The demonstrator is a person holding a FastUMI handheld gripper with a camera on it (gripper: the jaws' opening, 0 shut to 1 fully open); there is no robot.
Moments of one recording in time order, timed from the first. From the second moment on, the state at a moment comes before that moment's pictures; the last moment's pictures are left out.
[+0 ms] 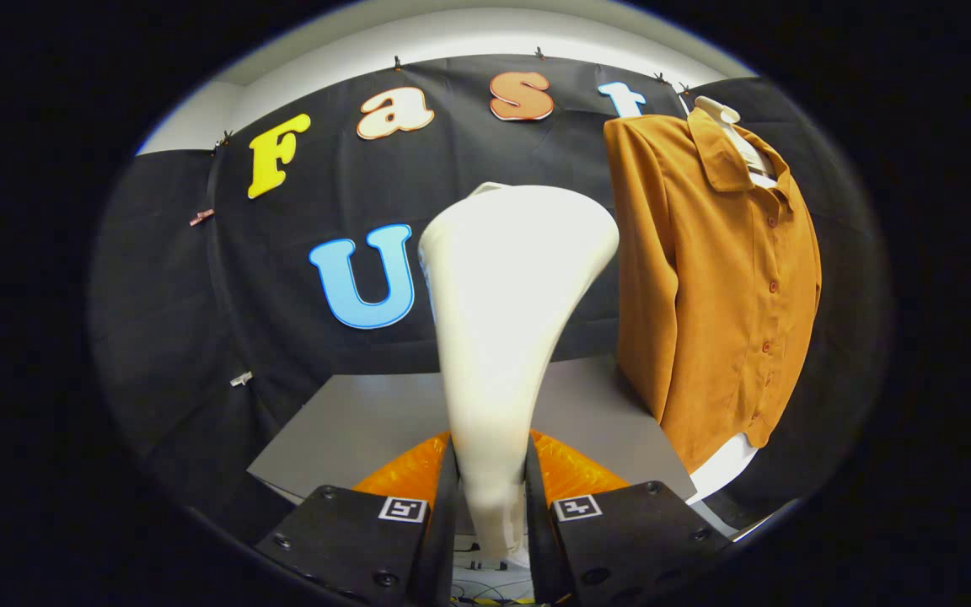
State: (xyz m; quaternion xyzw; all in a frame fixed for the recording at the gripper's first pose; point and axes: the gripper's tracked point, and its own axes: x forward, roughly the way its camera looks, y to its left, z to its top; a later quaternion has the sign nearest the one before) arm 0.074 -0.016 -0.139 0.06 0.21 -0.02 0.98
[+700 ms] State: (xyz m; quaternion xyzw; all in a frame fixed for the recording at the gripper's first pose) arm -0.016 -0.096 -0.080 0.05 0.14 -0.13 0.98
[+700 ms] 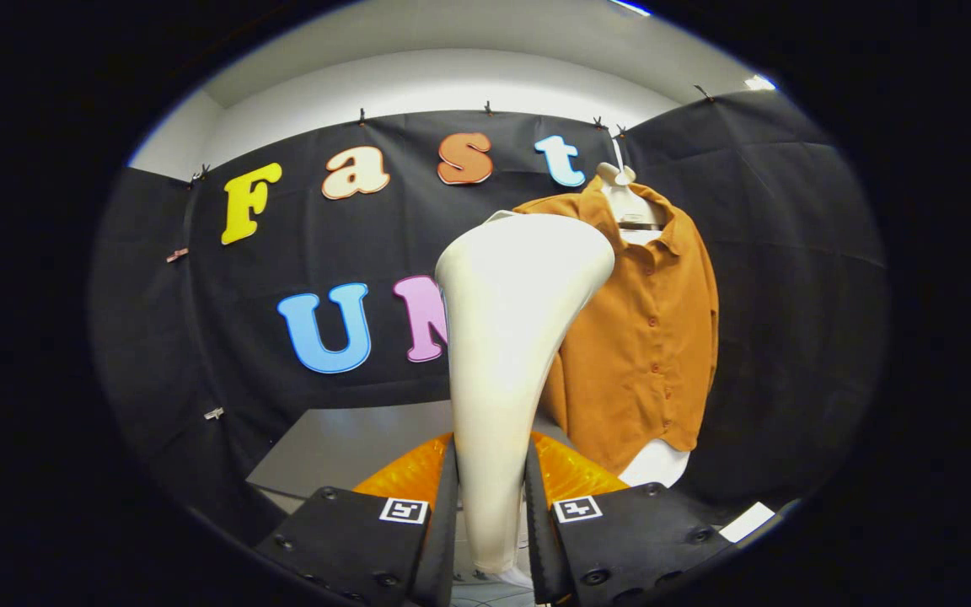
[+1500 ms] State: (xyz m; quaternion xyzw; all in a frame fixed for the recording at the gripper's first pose) arm 0.071 -0.266 -0.098 0.05 0.14 -0.04 0.99
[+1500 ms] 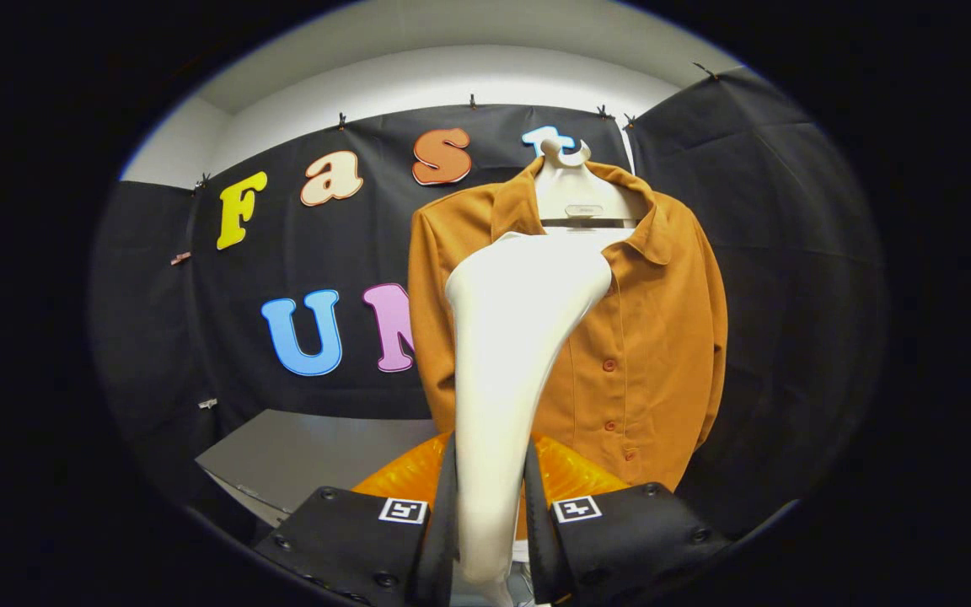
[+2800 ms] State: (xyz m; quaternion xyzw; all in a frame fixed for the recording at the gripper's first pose) arm 0.131 -0.293 -0.224 0.13 0.28 0.08 0.95
